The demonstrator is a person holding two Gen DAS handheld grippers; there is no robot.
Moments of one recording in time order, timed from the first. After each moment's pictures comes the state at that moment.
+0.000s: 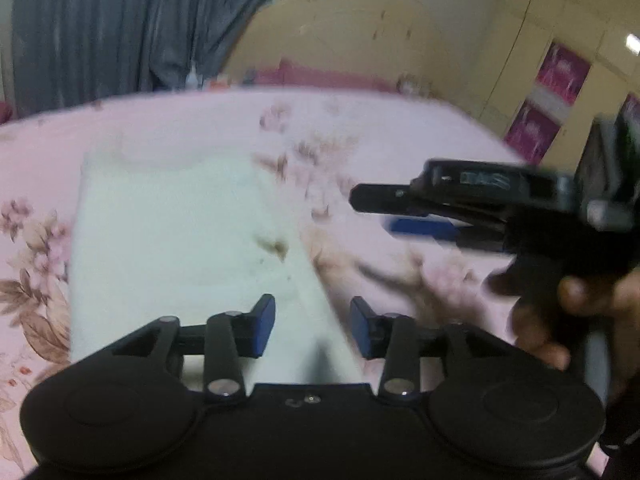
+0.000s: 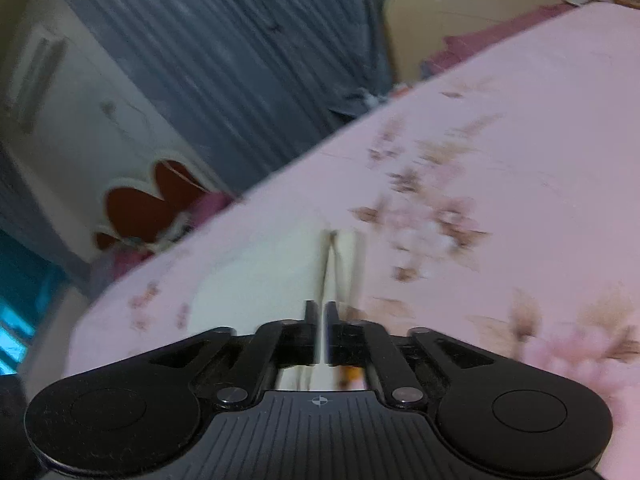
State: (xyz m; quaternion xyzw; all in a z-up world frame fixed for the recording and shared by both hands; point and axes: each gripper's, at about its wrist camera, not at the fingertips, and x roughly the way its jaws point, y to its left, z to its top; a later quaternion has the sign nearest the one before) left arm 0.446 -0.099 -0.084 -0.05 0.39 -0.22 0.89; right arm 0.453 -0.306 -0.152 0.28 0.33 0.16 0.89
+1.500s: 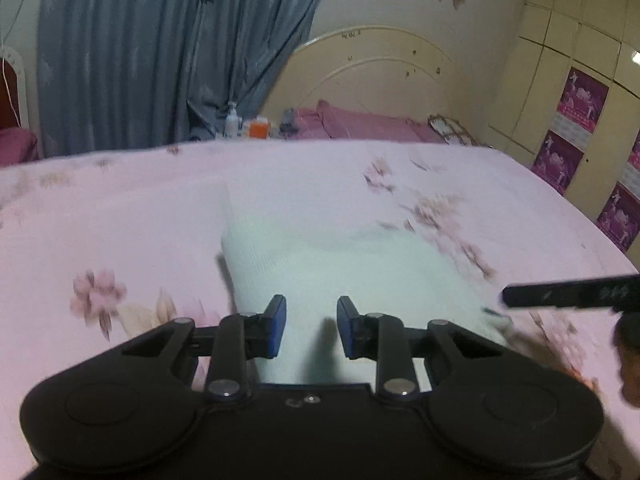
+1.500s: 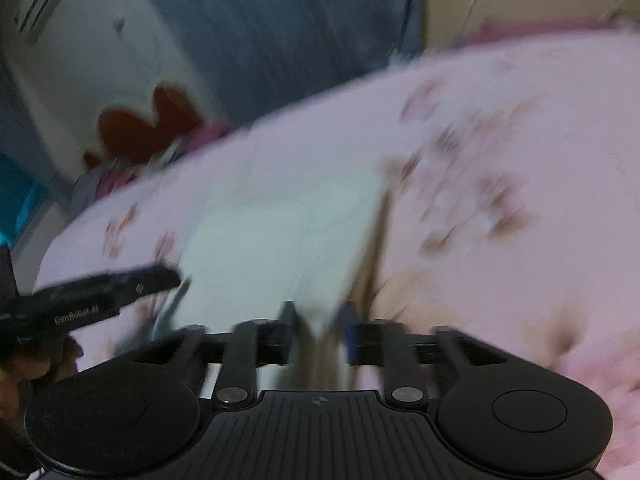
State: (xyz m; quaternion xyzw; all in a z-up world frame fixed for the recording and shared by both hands) left arm 0.554 0.013 -0.104 -0.03 0.35 -0.20 0.92; right arm 0.470 -0.264 -0.148 0.17 0.37 0.17 0.90
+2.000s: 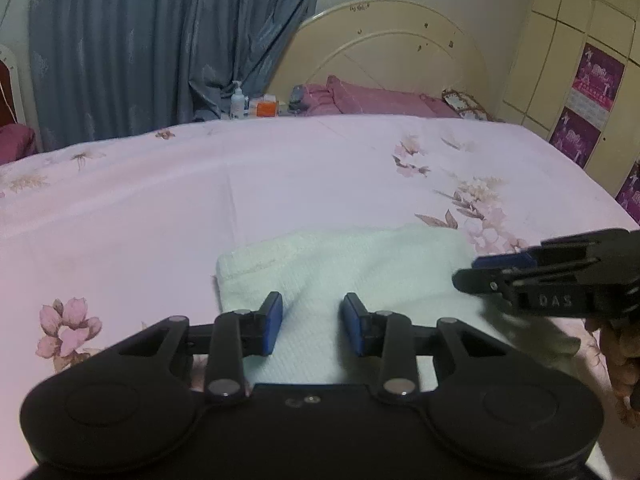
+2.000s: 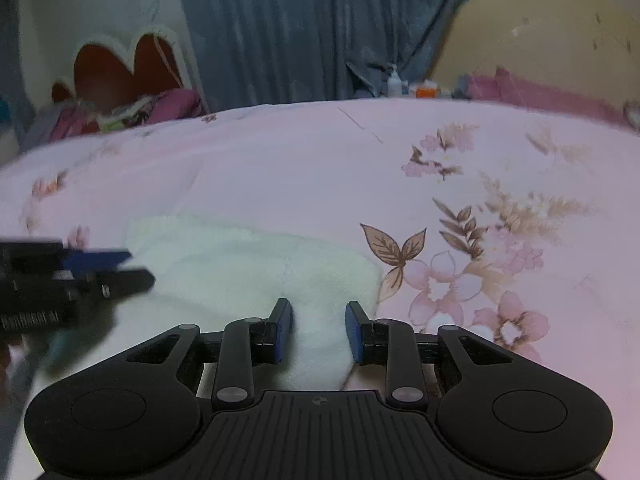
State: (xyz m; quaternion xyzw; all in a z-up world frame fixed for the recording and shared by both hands) left arm 0.603 -0.003 -0.133 -0.01 0.37 -0.18 0.91; right arm 0.553 -0.207 -0.186 0.01 0.39 0.15 0.91
